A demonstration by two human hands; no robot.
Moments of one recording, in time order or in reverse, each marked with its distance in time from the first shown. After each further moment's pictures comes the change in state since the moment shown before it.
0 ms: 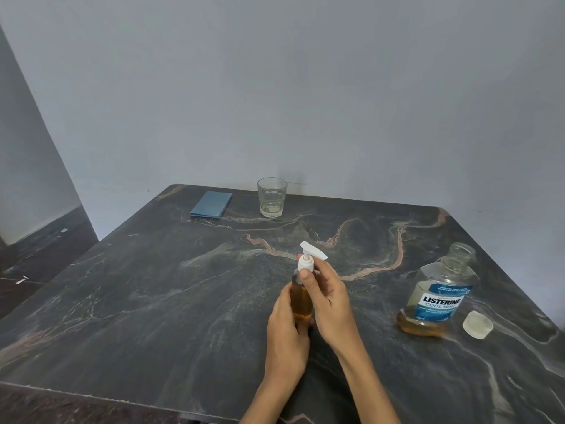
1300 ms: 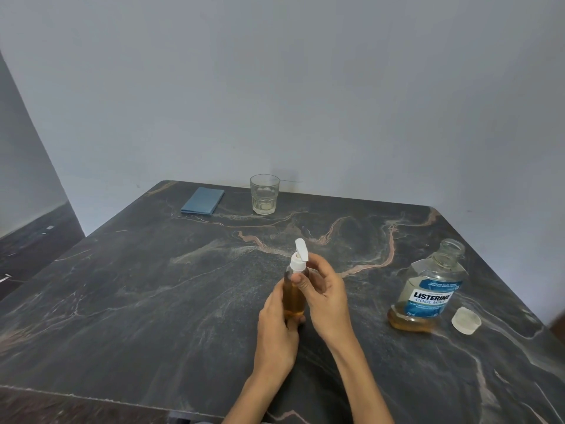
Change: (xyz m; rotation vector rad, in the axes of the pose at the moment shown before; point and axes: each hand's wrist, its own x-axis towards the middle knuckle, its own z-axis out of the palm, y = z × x) left_hand 0.004 -0.003 -0.002 -0.034 -0.039 -0.025; right_hand 0.000 0.000 -0.005 0.160 0.038 0.076
